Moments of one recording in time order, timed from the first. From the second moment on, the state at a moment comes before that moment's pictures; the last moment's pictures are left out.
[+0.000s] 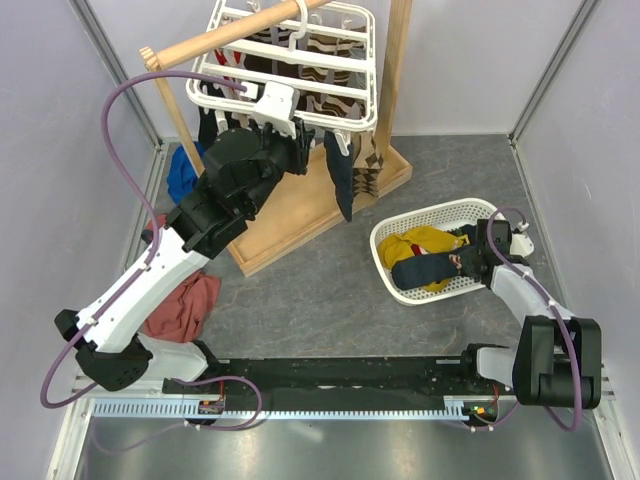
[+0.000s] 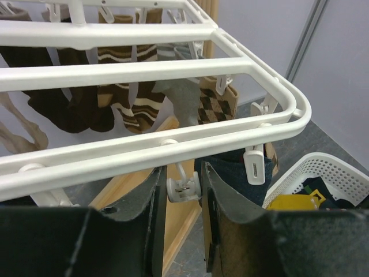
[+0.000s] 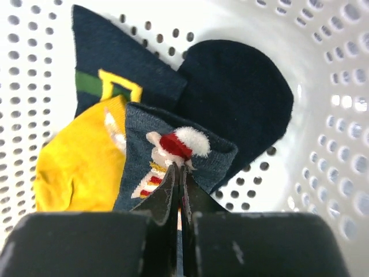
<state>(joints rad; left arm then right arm) -0.82 1.32 1.64 -0.30 -0.39 0.00 -0.08 1.23 0.57 -0.28 0.24 0.99</state>
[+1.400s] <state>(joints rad) -0.82 1.36 1.75 -0.41 -0.34 -0.06 0.36 0.81 0.97 -0.18 -0.56 0.01</state>
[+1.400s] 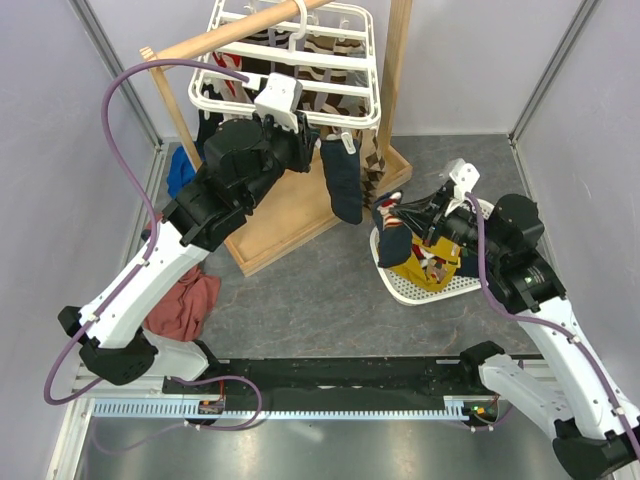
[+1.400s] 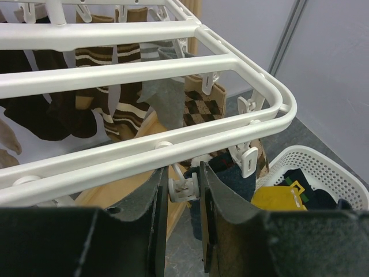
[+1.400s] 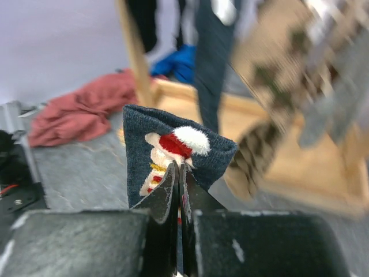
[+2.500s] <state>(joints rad) -0.81 1.37 1.77 -0.44 -0.28 -0.10 0.62 1.30 1.23 0.21 -0.48 -0.31</state>
